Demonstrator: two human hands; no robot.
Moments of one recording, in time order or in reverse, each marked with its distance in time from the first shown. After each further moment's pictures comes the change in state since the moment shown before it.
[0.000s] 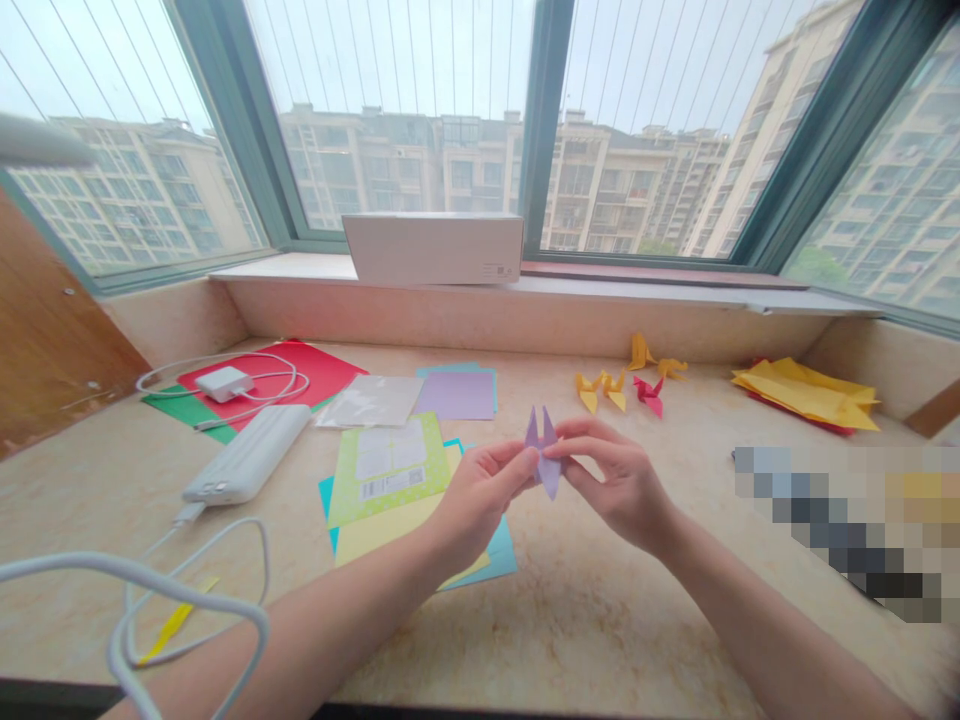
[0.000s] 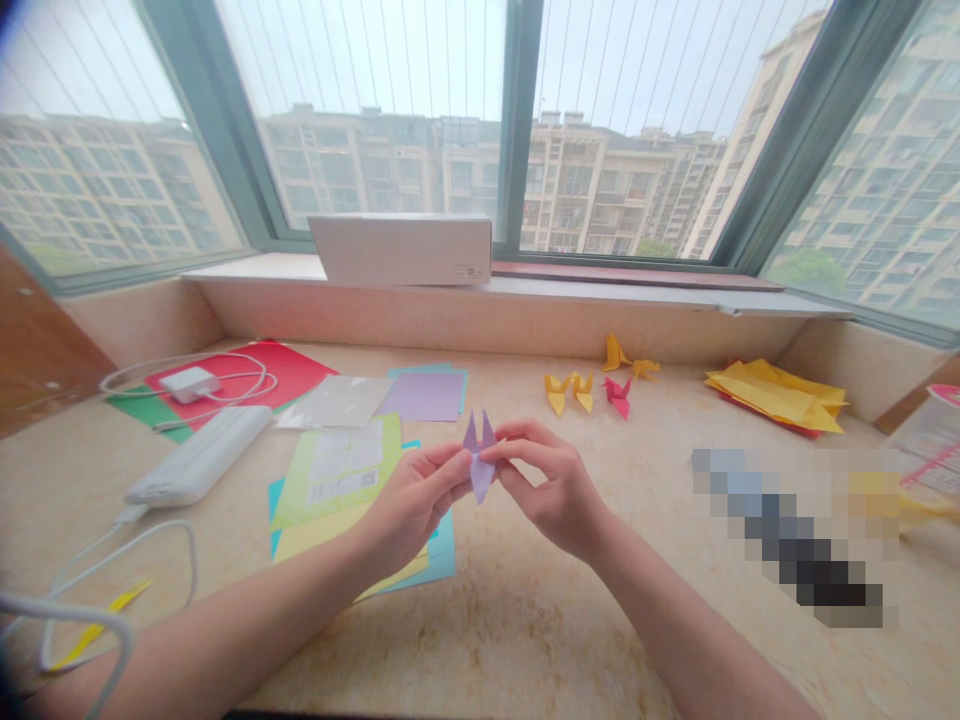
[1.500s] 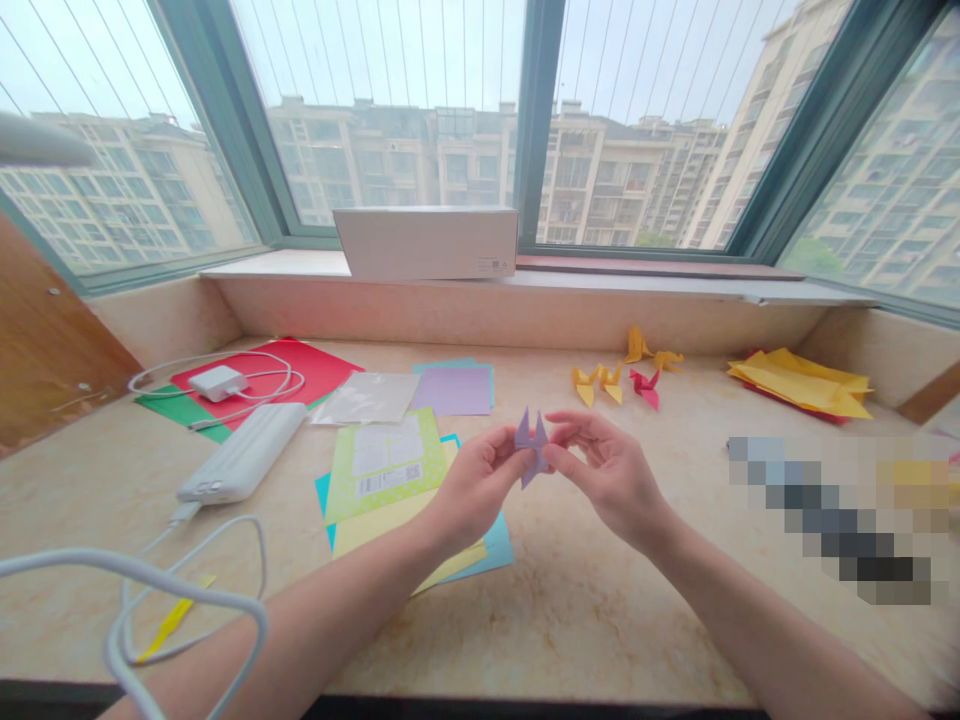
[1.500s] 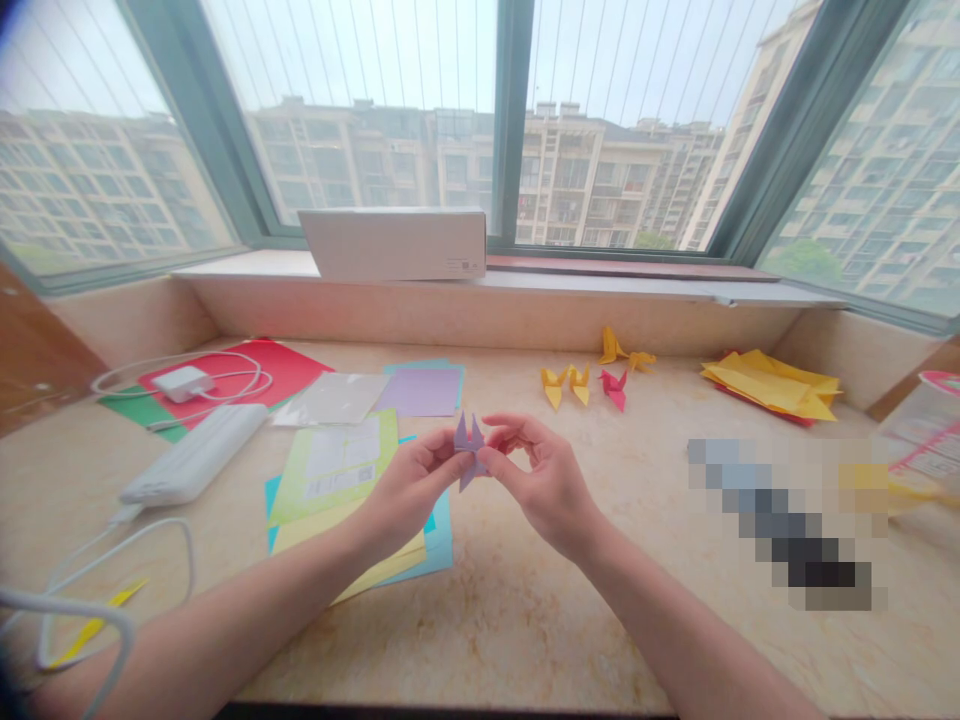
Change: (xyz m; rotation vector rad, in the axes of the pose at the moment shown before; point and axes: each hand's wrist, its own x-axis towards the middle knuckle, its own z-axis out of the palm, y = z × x) left_hand 0.005 0.001 -0.006 0.240 -0.003 0.072; right_hand -0.004 -0.002 0.019 0.417 0.121 0.330
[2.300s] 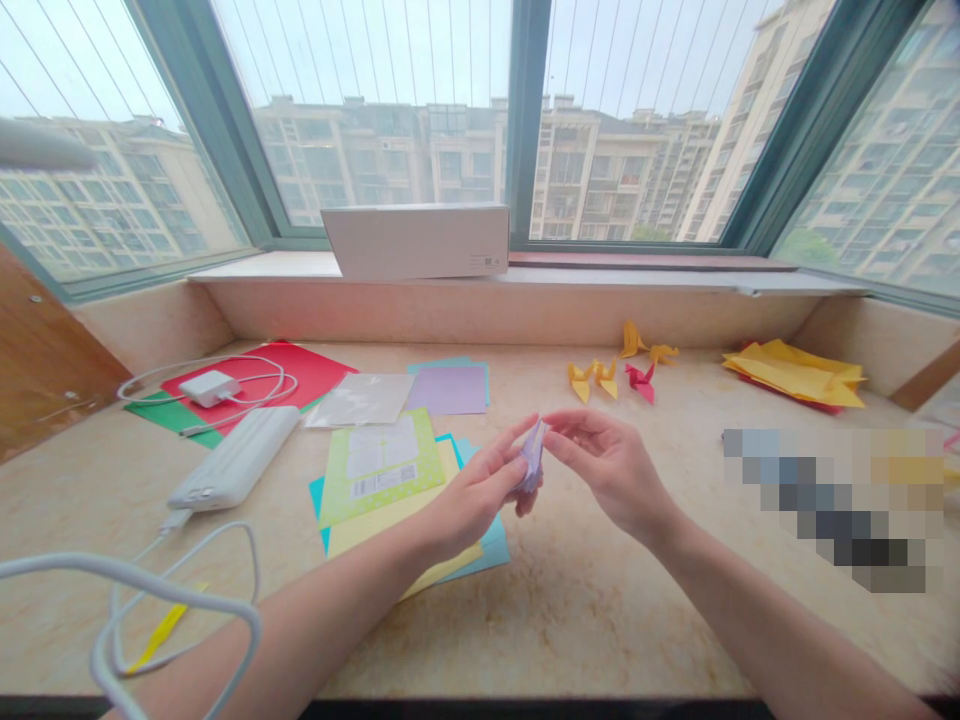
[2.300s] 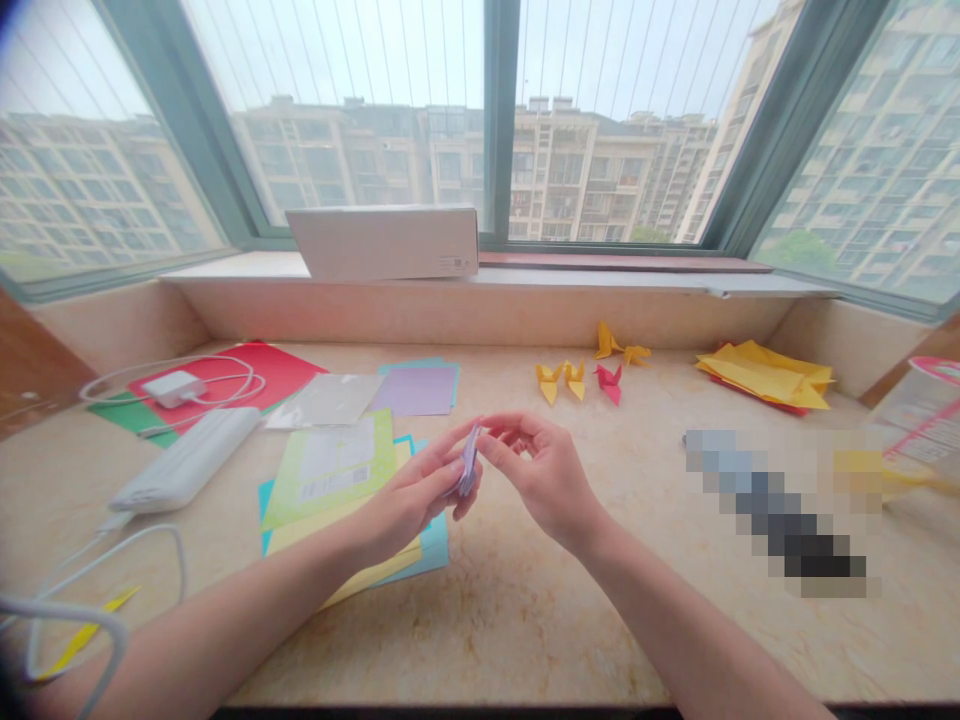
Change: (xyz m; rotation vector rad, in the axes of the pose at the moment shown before) left_hand -0.004 -0.007 -0.002 -0.184 -0.195 -0.140; right_hand 0.004 -0.012 -0.007 -0.054 0.030 0.124
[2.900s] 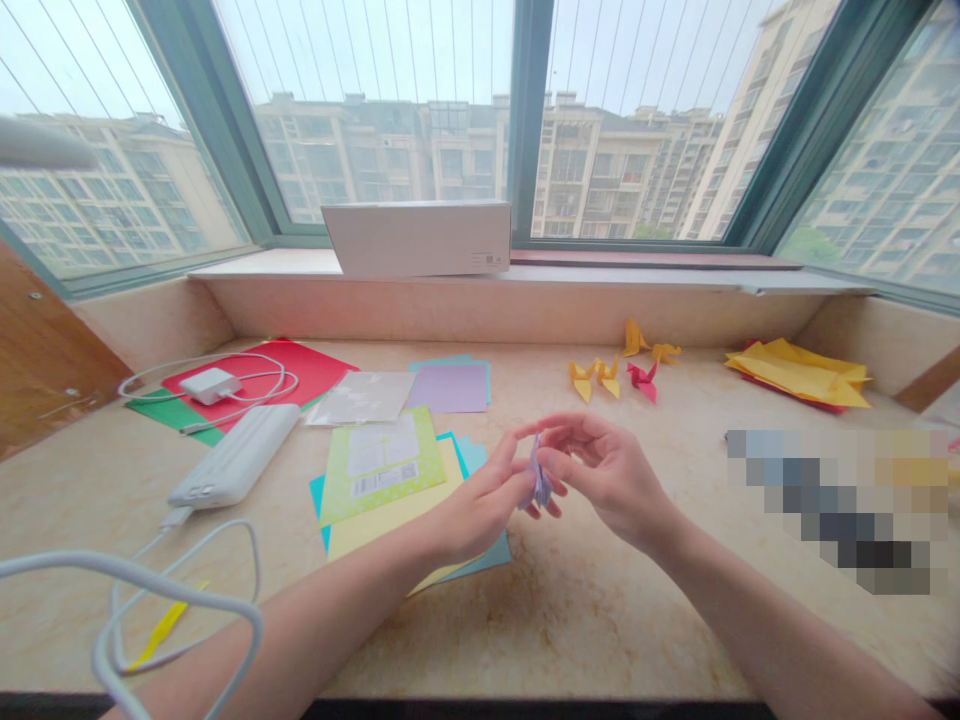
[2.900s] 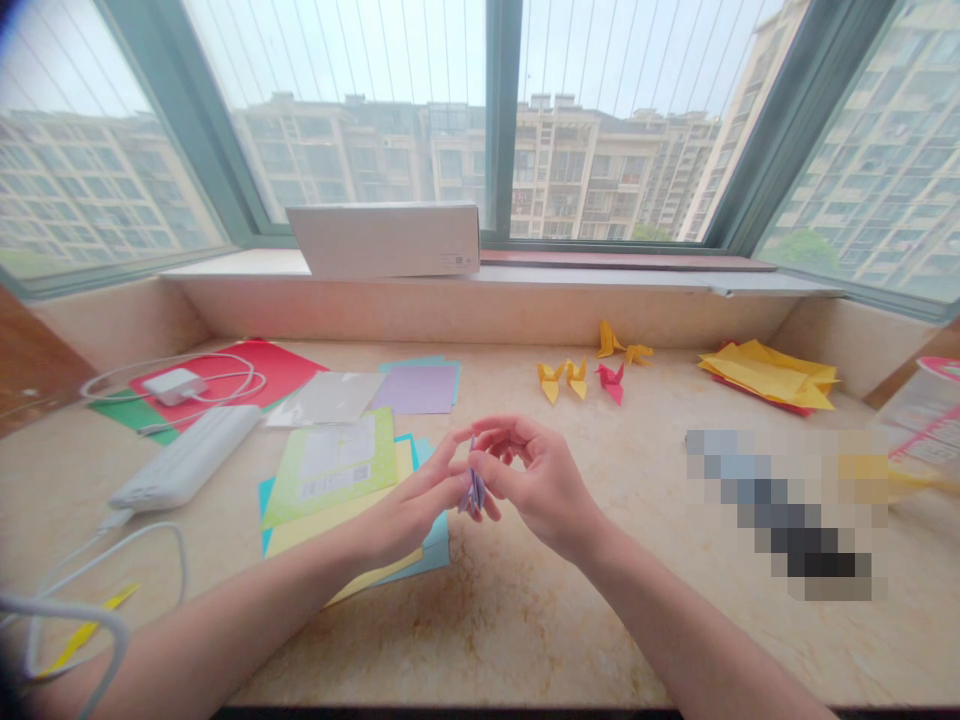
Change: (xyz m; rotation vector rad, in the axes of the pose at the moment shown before) left_hand -0.005 0.007 0.006 0.252 -0.057 -0.044; right_hand -0.006 -0.005 0.005 0.044 -0.092 -0.012
